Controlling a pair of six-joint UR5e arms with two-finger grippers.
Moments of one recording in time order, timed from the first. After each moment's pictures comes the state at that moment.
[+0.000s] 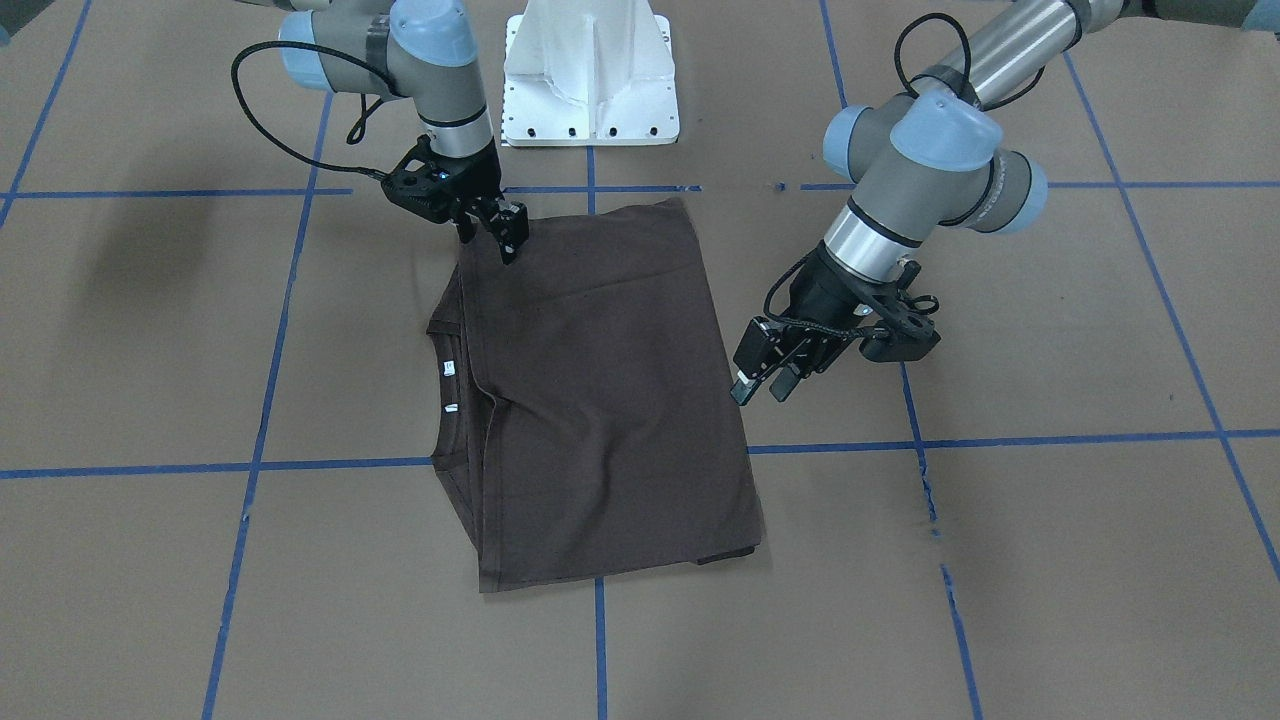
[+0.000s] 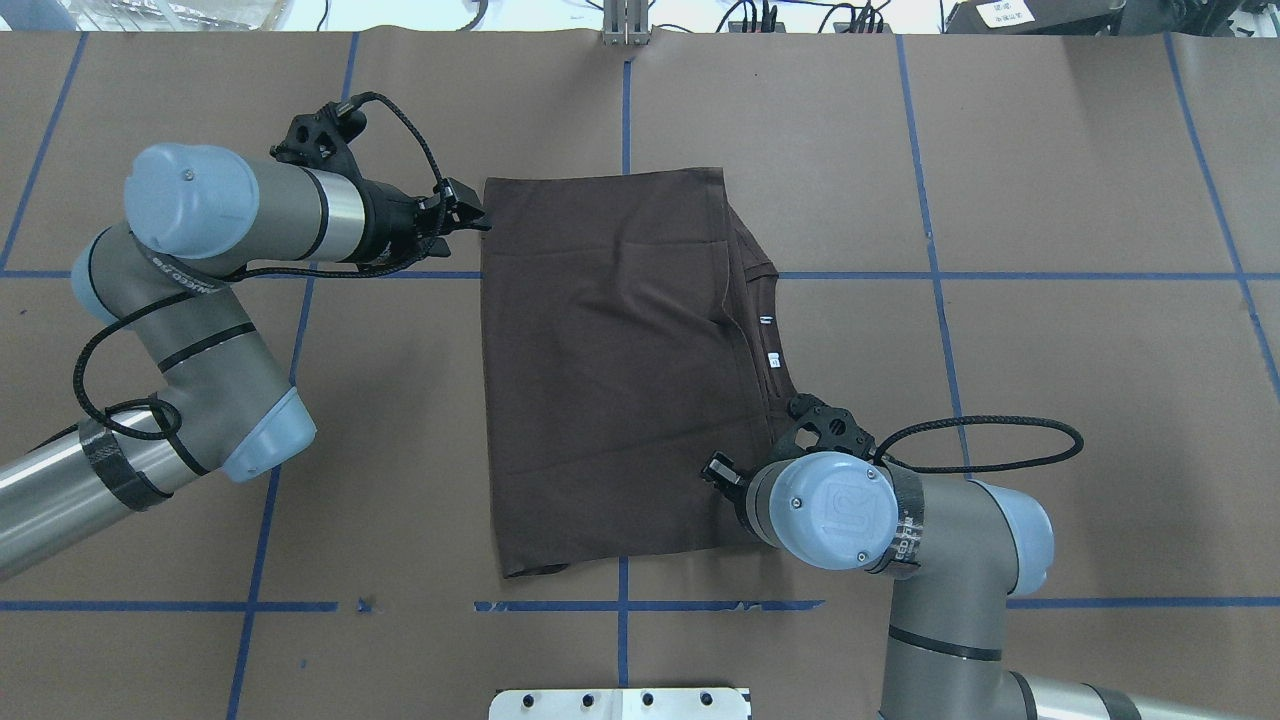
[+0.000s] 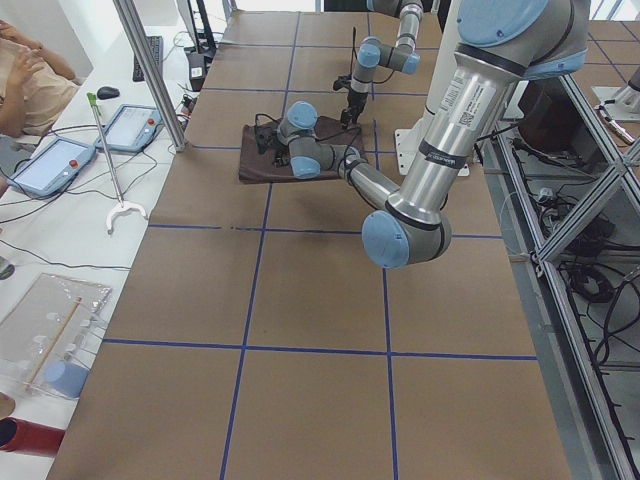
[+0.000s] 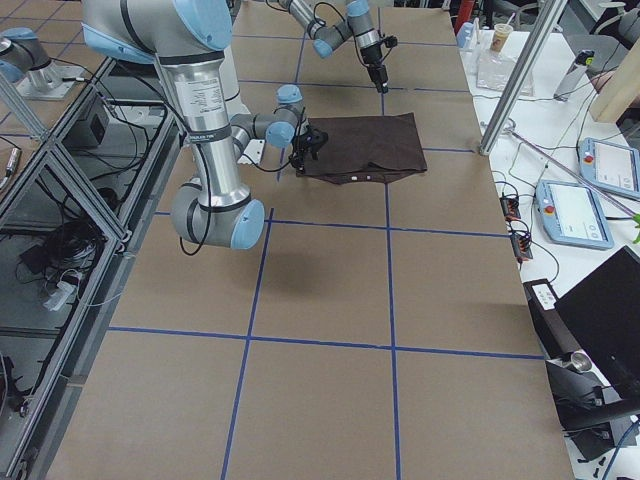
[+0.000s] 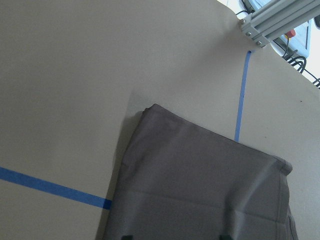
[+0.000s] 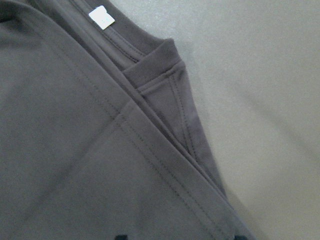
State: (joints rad) left arm -0.73 -2.05 -1.57 -2.36 -1.83 -1.62; right arm 0.27 -1.19 1.86 -1.43 1.58 2.01
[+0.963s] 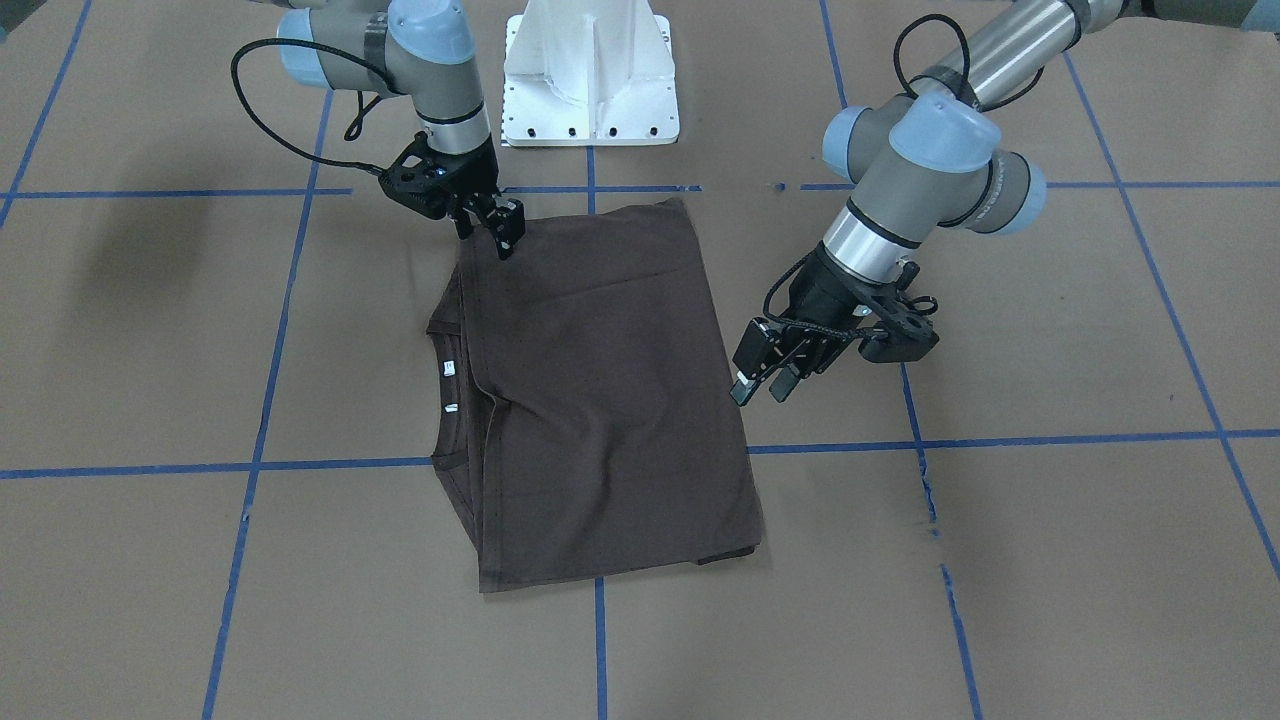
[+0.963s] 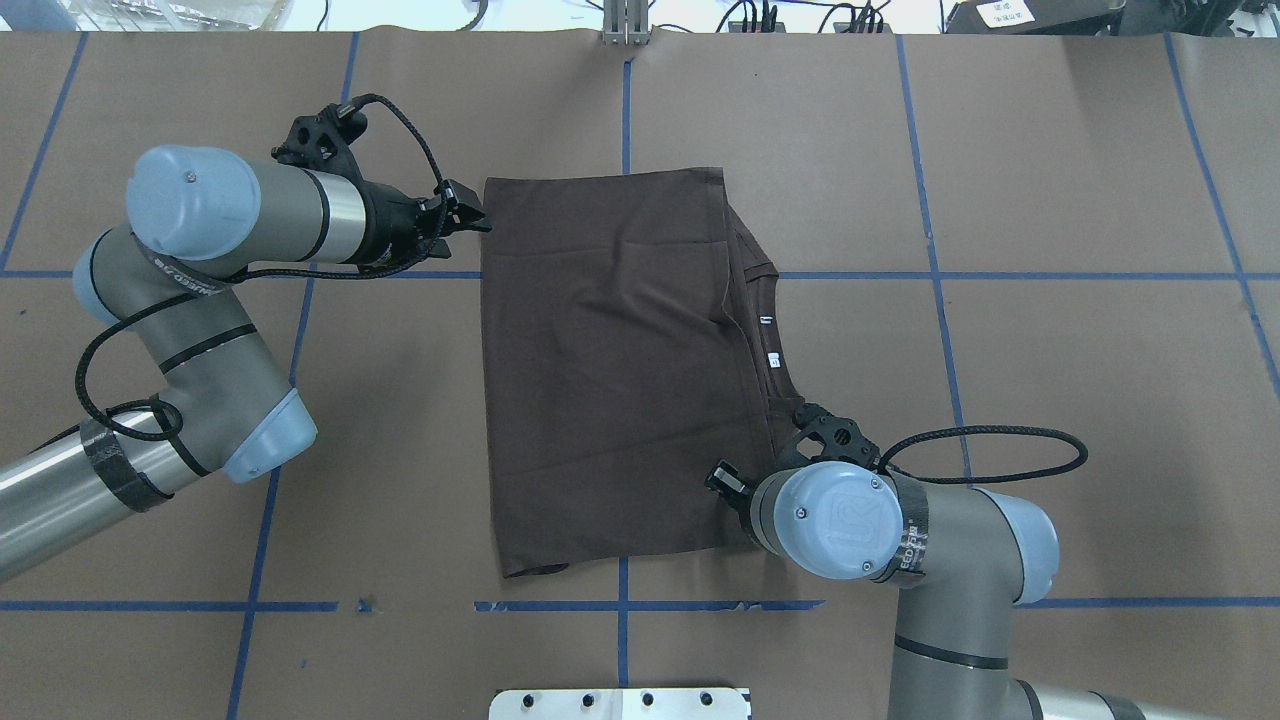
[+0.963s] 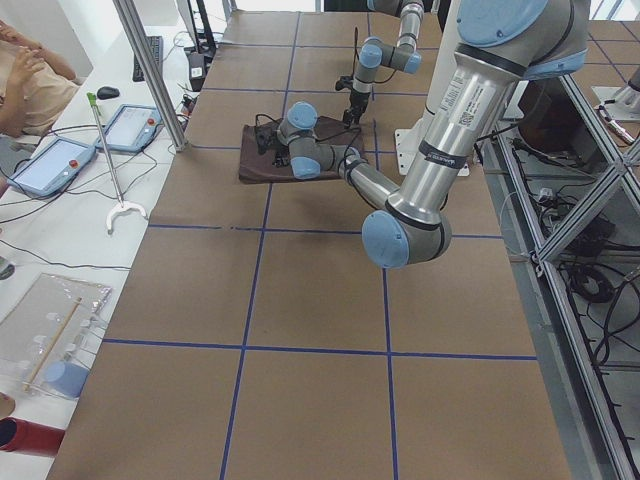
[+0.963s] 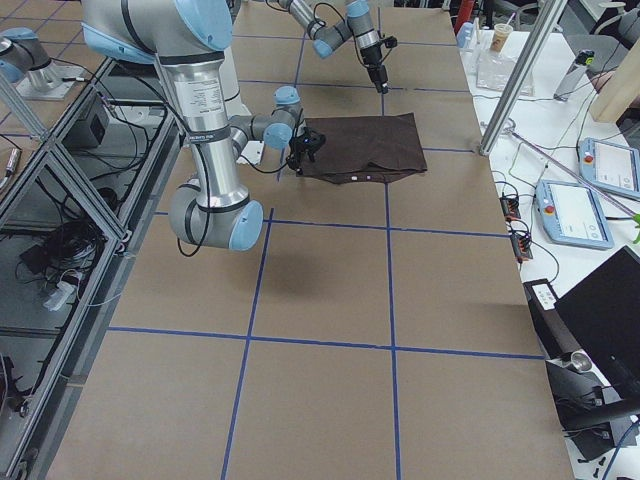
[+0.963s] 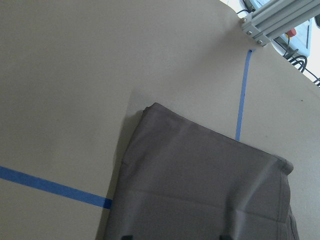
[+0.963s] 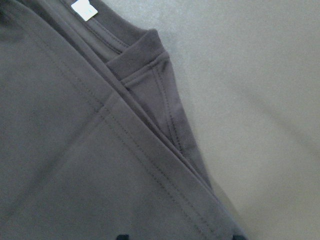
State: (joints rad) left arm -0.73 -2.05 -1.56 -2.37 -1.83 -1.62; right arm 0.26 -1.20 1.87 -1.43 1.58 2.02
